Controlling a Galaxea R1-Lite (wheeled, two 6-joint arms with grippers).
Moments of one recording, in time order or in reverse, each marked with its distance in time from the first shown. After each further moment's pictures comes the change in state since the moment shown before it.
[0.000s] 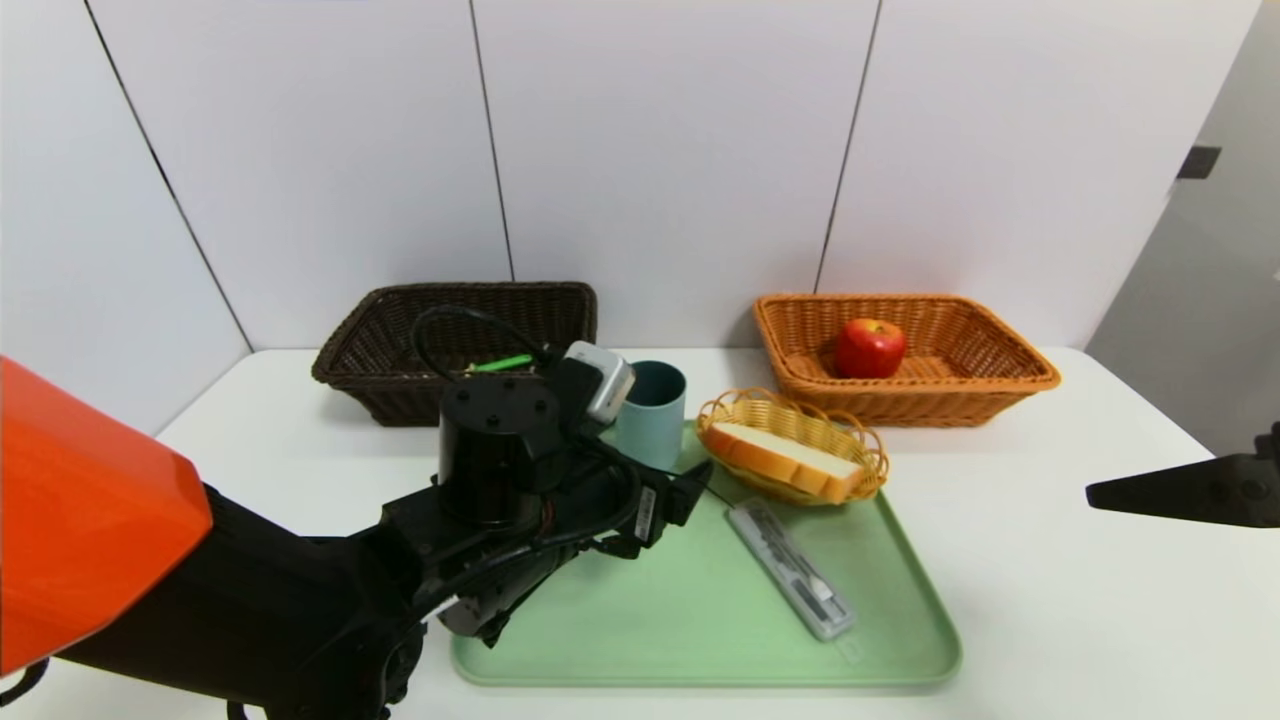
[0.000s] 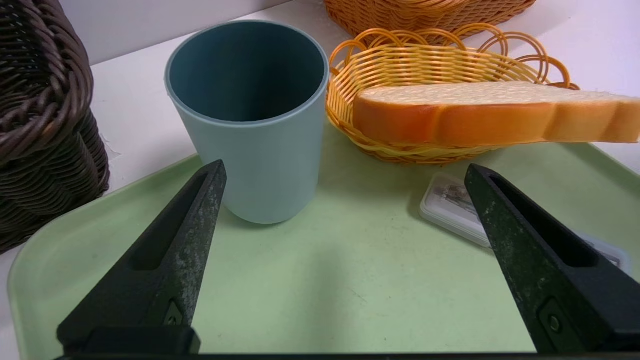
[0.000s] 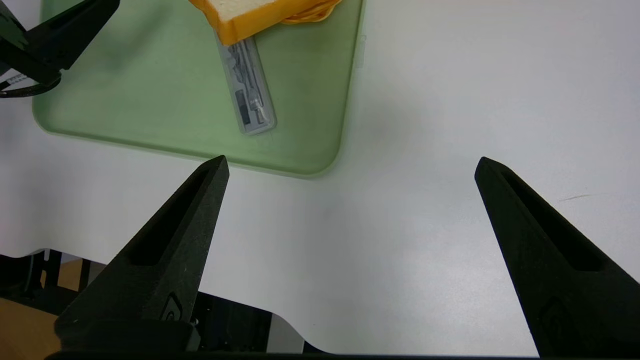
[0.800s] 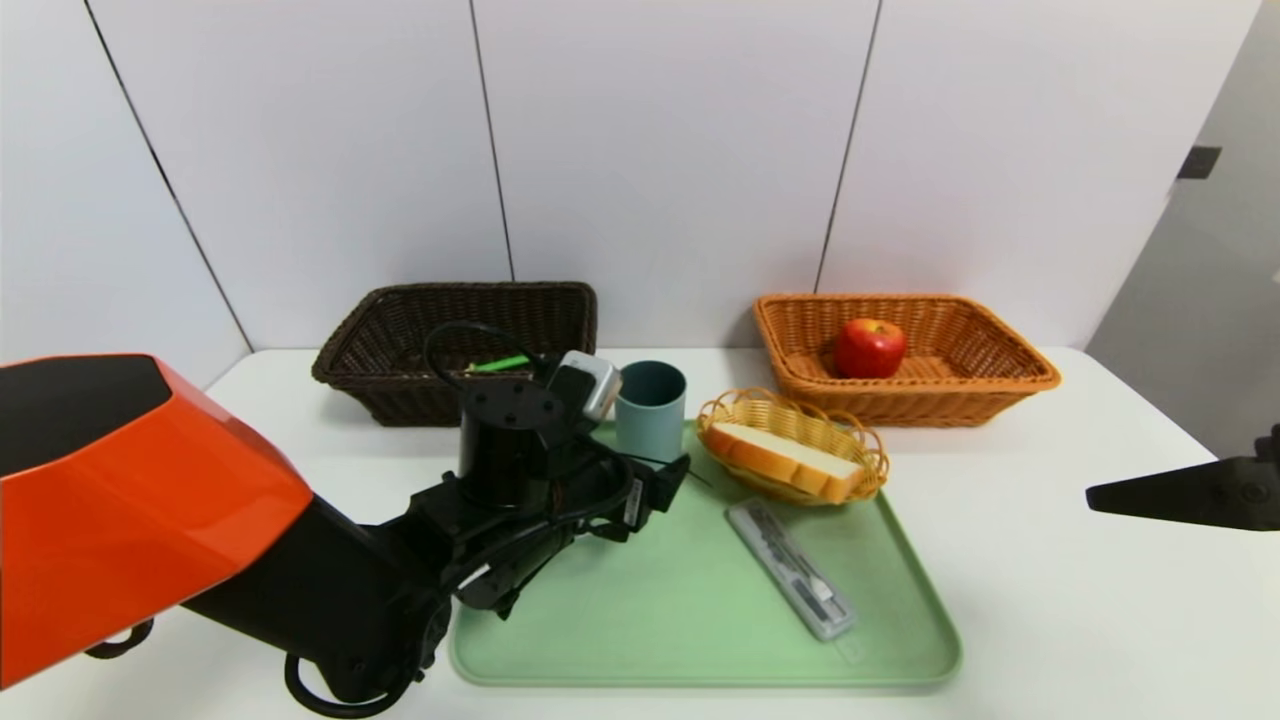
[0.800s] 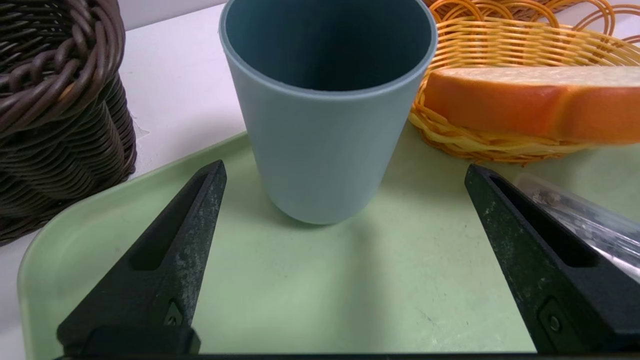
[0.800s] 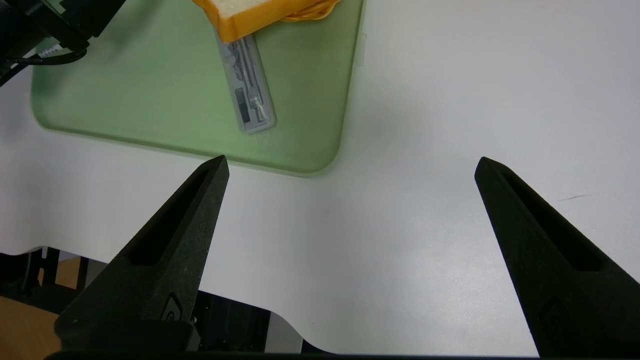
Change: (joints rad) left arm 0.065 0.103 -0.033 -0.041 0.000 0.000; right arm 0.001 0.000 0.001 0.002 0.000 -0.005
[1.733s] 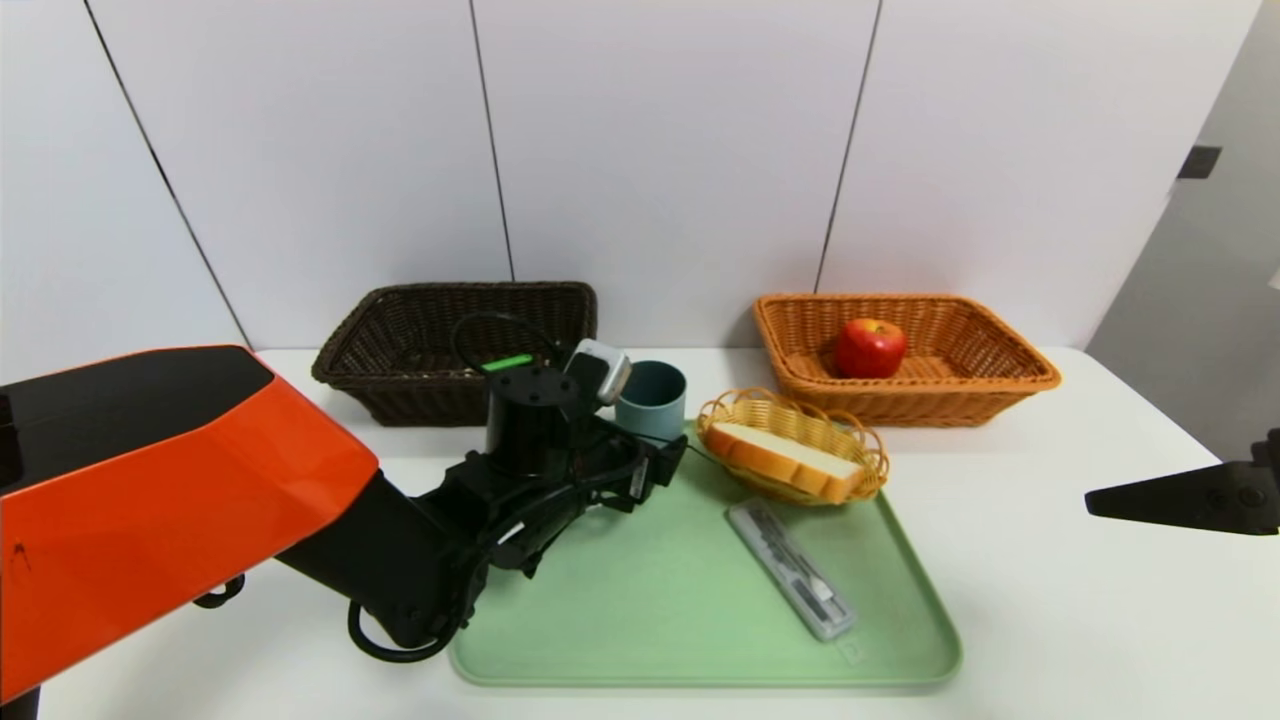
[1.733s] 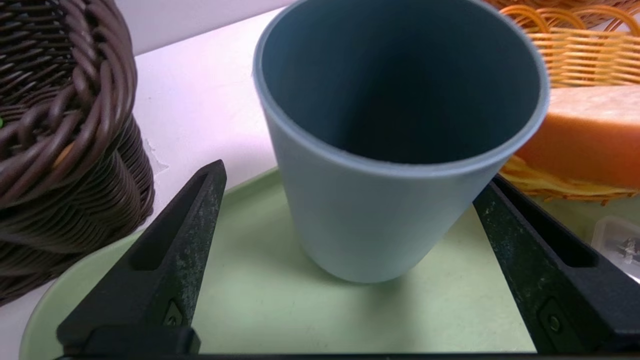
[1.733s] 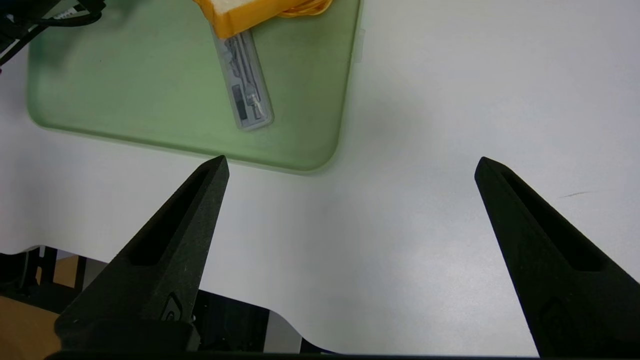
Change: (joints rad) left arm 0.045 0.099 -0.122 0.007 -0.009 0.054; right arm -0.001 0.002 0.004 0.003 -0.001 0.000
